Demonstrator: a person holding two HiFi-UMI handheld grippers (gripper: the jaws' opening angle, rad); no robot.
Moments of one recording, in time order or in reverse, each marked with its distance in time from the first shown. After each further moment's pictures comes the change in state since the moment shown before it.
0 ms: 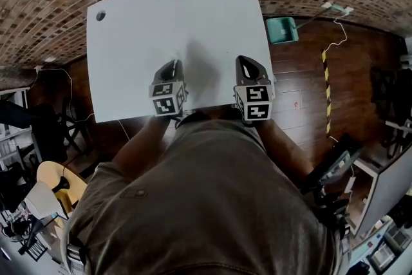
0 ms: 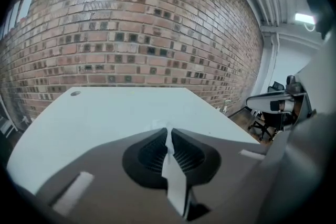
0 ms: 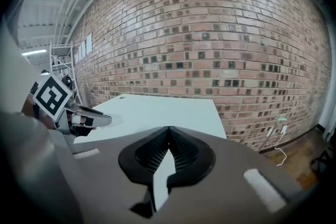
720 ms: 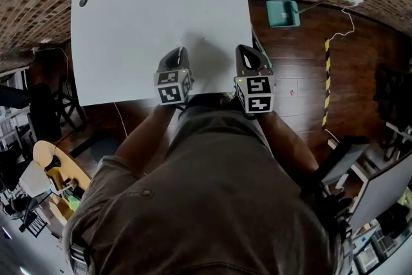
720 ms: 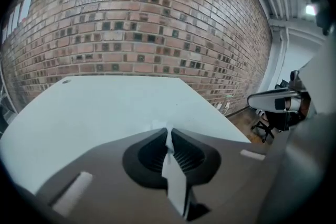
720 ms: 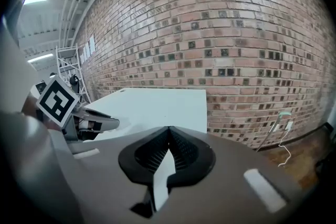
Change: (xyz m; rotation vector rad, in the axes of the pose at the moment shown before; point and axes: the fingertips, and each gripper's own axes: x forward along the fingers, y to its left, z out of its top) left arm 0.050 -0.093 -0.030 -0.043 0.070 0.055; right arm -0.006 -0.080 -0.035 0.003 0.061 0.092
